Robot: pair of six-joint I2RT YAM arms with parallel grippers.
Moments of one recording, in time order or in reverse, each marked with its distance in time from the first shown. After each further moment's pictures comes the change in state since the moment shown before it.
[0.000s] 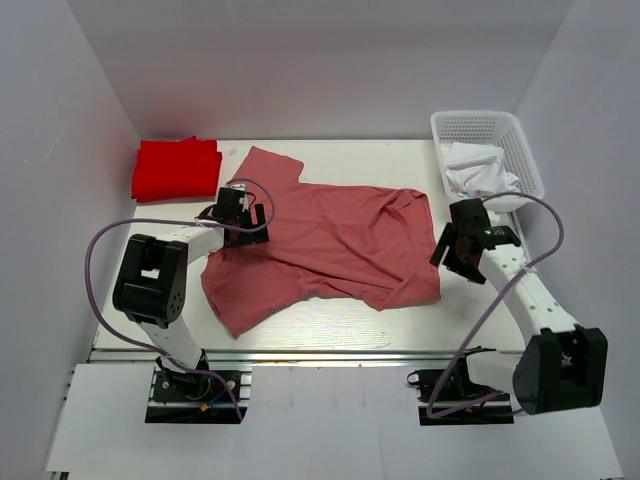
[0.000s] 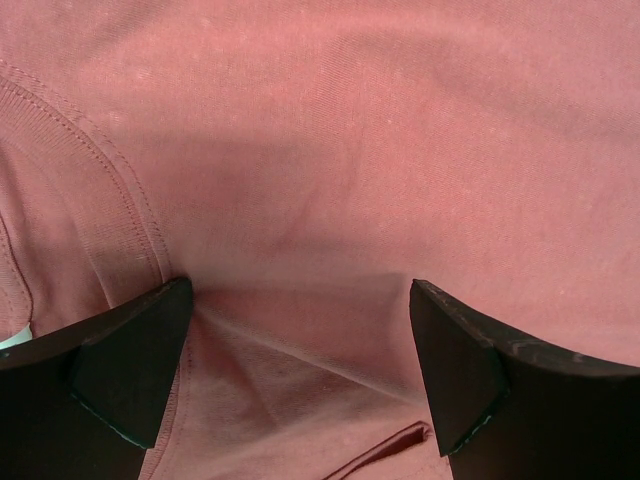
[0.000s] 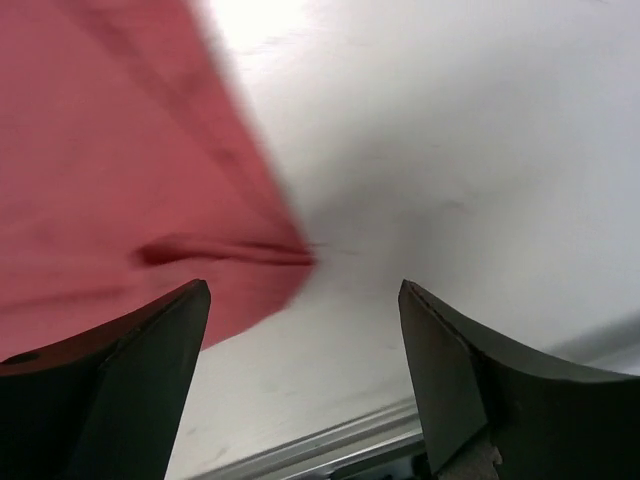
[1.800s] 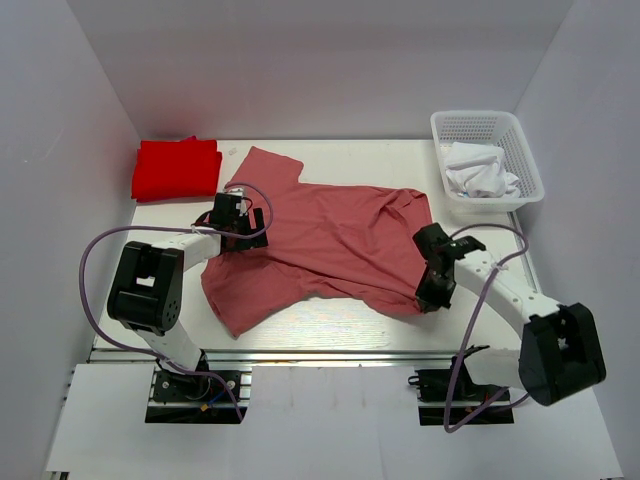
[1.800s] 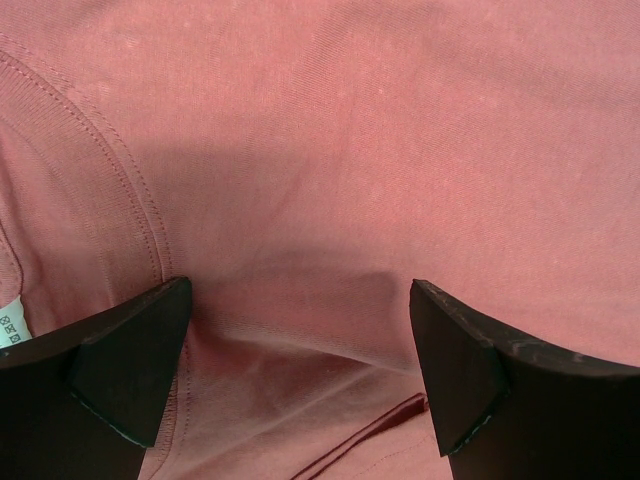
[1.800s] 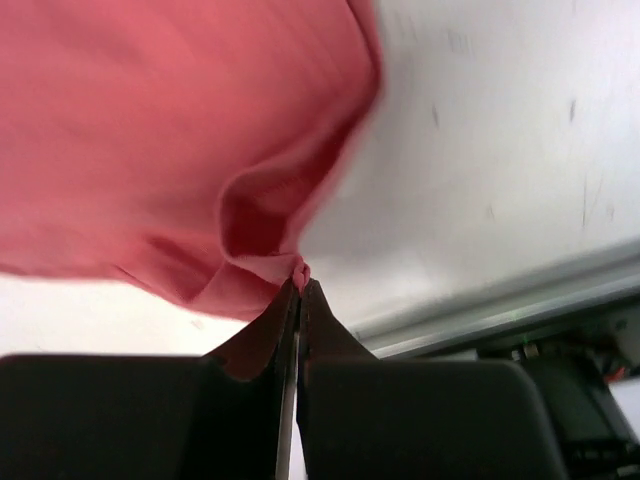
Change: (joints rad) left arm 0.000 -0.060 -0.073 0.037 0.035 0.002; right arm 0.248 0.065 -0.070 -0.067 -0.210 0.240
